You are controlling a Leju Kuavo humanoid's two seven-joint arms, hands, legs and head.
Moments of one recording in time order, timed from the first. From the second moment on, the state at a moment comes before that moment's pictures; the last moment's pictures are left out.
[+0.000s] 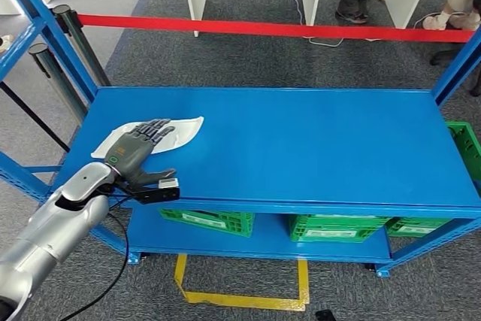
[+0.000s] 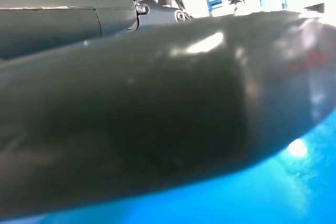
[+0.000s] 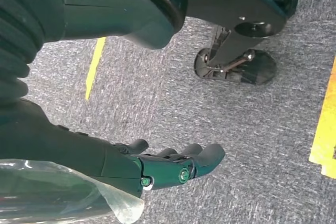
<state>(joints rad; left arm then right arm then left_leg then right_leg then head) -0.61 0.27 -0.64 -0.94 -0.85 0.22 -0.22 -0.09 0.16 -0.79 -0.19 1.09 -0.06 -0.10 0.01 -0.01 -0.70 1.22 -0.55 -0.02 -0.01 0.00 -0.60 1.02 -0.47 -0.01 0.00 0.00</state>
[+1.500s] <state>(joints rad) -0.67 0.18 -0.61 -0.78 -1.00 0.32 -0.08 -0.09 0.16 -0.79 -0.19 1.11 -0.06 -0.09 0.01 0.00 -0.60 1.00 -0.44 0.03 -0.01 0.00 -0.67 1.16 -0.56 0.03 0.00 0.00</state>
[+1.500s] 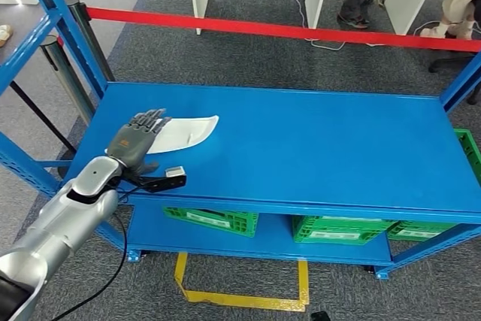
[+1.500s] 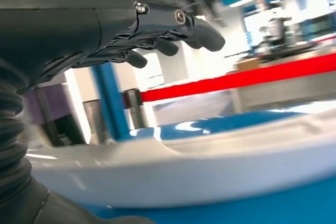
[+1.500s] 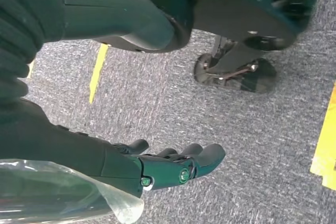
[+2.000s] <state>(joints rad) -0.72 0.12 -0.55 -0.60 -1.04 0.38 -0.01 -0.09 0.17 -0.79 -0.19 1.11 -0.06 -0.09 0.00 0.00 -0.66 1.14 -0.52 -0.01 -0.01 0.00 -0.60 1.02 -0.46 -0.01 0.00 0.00</state>
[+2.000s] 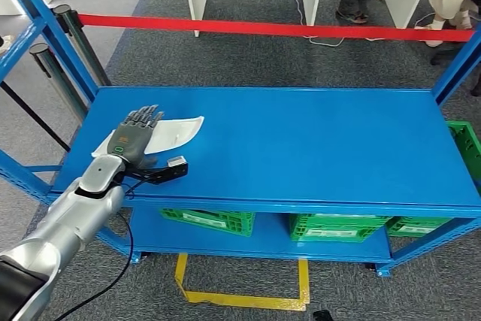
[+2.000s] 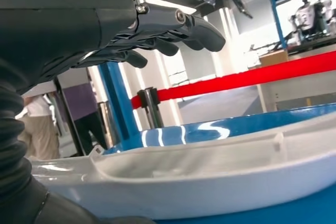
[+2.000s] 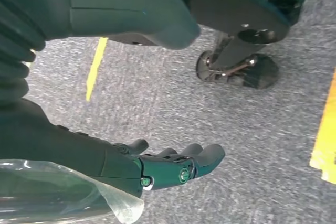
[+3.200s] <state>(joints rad) -0.74 0.13 -0.53 -0.49 -1.08 0.19 0.02 -0.09 0.18 -0.79 -0.19 1.11 -0.06 -0.11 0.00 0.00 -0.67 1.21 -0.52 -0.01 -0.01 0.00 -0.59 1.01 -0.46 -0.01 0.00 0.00</state>
